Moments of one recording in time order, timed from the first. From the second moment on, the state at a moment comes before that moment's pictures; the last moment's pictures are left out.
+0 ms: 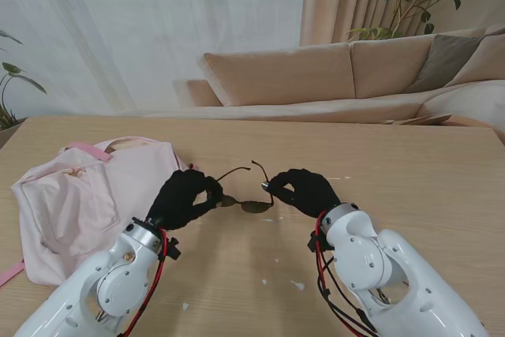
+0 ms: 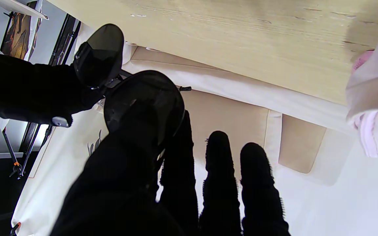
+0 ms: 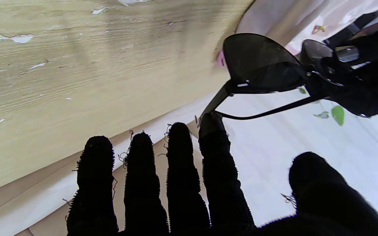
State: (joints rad) left arm 1.66 -1.11 -1.20 -1.70 0.79 -0.22 0.24; right arm -1.62 -1.09 1.13 -1.86 -0.63 0.22 0.09; left_hand 1.11 -0.31 0.29 -0.13 0.63 0.00 0.91 0.62 0.80 0.06 0.43 0.87 0.35 0.17 0.76 0.76 0.09 0.17 1.12 0.77; right_hand 0.28 -0.06 0.42 0.00 0.67 0.03 0.47 0.39 0.59 0.08 0.59 0.32 0.43 0.15 0.50 0.38 0.16 0.27 1.08 0.67
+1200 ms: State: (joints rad) left arm 1.66 -1.11 -1.19 -1.71 0.80 -0.24 0.25; right arm -1.59 -1.09 1.10 -1.85 -0.64 0.20 0.06; left_hand 1.11 -0.32 0.30 -0.13 0.64 0.00 0.91 0.63 0.81 0.06 0.42 0.87 0.36 0.17 0.76 0.76 0.09 0.17 1.12 0.77; right_hand 0.29 -0.04 0.42 0.00 0.69 0.01 0.46 0.44 0.60 0.12 0.62 0.35 0.46 0.18 0.55 0.40 0.18 0.29 1.13 0.65
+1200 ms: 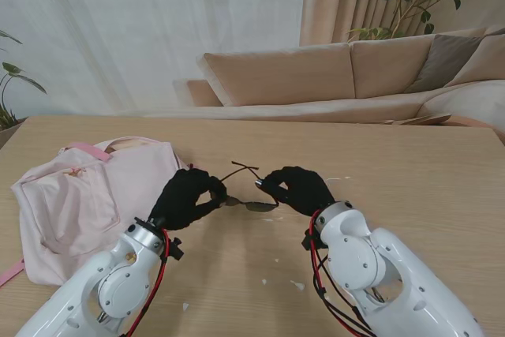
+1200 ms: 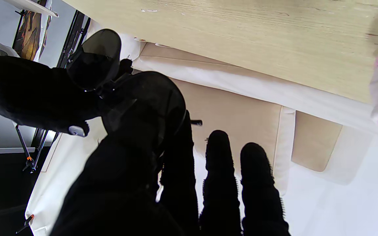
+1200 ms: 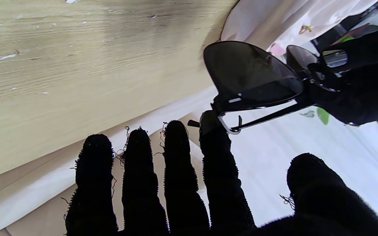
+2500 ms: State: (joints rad) left arm 1.66 -1.11 -1.19 -1.72 0.78 -0.24 0.25; right arm -1.66 -1.05 1.14 -1.97 -0.98 0.13 0.19; left_hand 1.11 -0.33 0.31 -0.13 0.64 0.01 0.90 0.64 0.81 0.07 0.42 0.88 0.36 0.17 0.77 0.77 0.10 0.18 1.13 0.76; right_hand 0.37 -0.41 0.55 0.00 0.38 -0.02 0.43 0.45 0.48 0.05 0.68 0.42 0.49 0.18 0.57 0.42 0.22 0.28 1.18 0.66
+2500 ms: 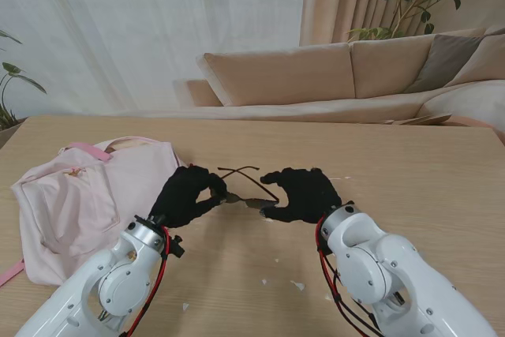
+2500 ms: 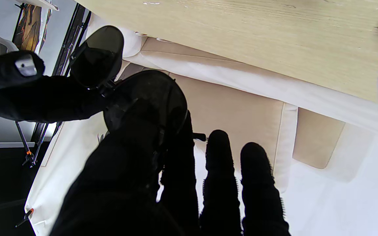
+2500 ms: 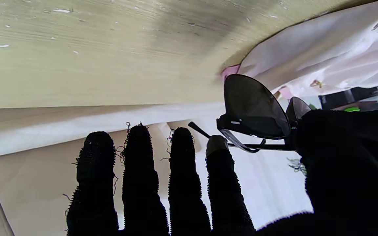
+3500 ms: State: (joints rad) left arm 1.66 -1.12 -1.18 -1.74 0.71 -0.23 0.24; right arm -1.61 -1.07 1.07 -1.88 -0.94 0.10 0.00; left_hand 1.11 -0.33 0.32 -0.13 0.64 0.02 0.90 0.65 0.81 0.09 0.42 0.88 0.36 0.17 0.78 0.78 0.10 0.19 1.13 0.76; right_hand 0.50 -0.65 0.94 -0.13 0.68 -0.11 0.73 0.37 0.75 0.02 0.72 0.43 0.70 0.17 0.64 0.47 0.35 0.28 1.25 0.69
